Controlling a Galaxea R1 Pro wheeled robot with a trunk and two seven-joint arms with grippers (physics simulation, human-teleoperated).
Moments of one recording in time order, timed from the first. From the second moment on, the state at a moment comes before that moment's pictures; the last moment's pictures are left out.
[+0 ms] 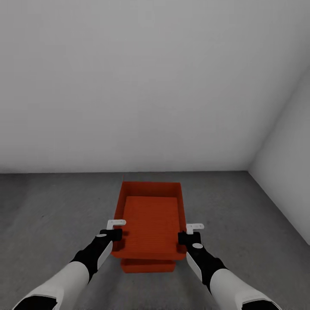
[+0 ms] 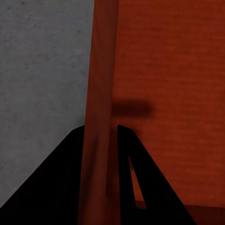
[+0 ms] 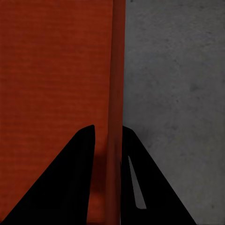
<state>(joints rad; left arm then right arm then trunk) -0.72 -0.06 -0.08 -0.39 0.09 0.18 0.14 -0.70 0.14 0.08 -0.31 0.01 -0.04 -0.19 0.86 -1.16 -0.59</state>
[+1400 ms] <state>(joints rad) -0.72 -0.06 -0.08 -0.39 0.09 0.17 0.14 -0.70 0.14 0.08 -0.31 0.01 -0.04 -0.19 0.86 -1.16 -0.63</state>
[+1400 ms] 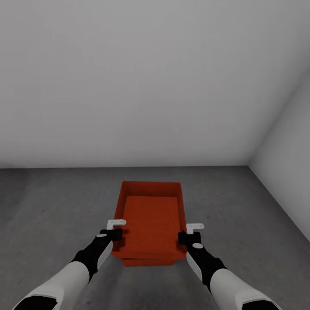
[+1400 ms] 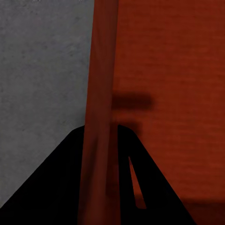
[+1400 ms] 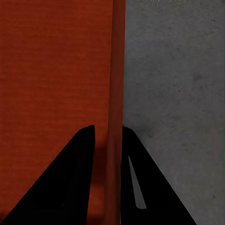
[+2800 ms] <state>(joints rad) -0.73 -0.05 -0.08 -0.39 0.09 0.17 0.13 -0.70 0.15 0.08 -0.31 0.01 -0.05 -0.20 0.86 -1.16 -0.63</state>
